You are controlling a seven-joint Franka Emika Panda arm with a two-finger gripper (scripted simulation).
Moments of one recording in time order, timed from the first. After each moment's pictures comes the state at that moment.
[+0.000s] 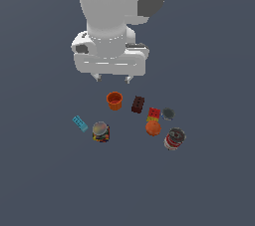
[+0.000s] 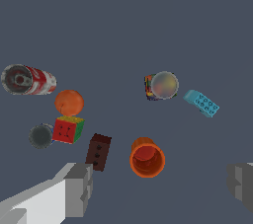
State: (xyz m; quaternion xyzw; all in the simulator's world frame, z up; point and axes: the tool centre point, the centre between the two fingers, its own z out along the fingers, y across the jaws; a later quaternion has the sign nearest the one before) arm -0.011 -0.047 0.311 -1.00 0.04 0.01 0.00
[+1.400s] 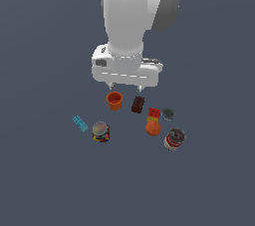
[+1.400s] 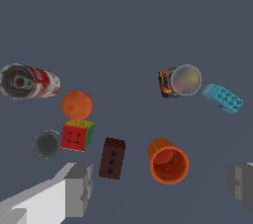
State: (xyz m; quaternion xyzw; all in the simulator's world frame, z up) arm -0.006 -0.007 0.276 -1.00 0.07 0.02 -0.01
